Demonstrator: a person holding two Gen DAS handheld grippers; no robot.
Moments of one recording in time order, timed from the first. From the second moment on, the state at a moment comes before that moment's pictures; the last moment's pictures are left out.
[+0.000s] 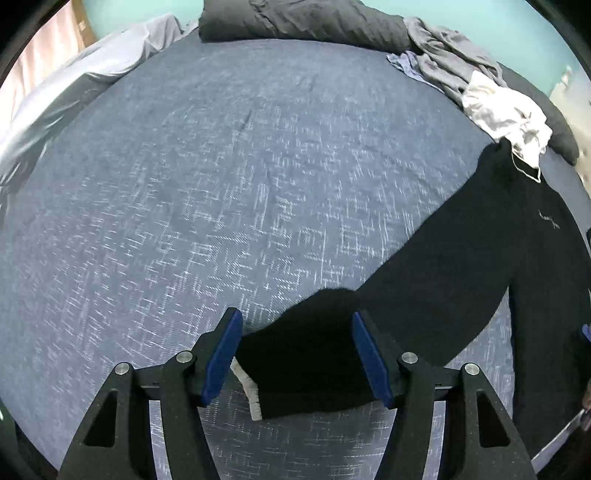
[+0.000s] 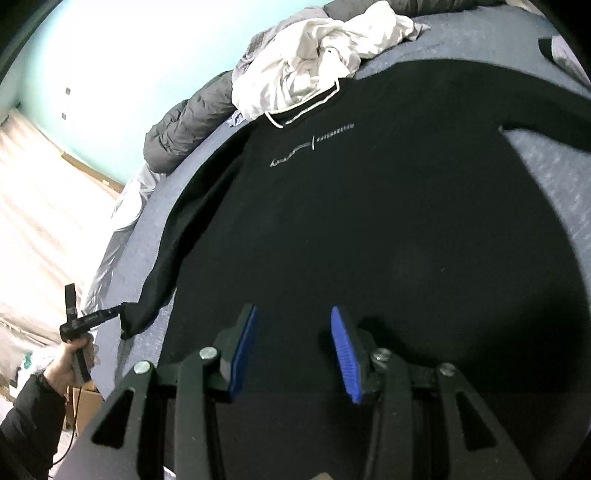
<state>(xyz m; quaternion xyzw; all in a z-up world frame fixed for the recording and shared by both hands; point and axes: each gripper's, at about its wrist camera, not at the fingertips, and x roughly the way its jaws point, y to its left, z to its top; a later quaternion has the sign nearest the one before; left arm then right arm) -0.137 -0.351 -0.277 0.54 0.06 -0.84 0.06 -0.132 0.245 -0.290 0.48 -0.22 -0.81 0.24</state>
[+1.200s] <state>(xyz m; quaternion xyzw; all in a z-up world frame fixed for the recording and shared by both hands) -0.224 -0.318 -0.227 0.49 0.06 -0.87 0.03 -0.134 0.233 -0.295 0.48 -0.20 -0.81 0.26</state>
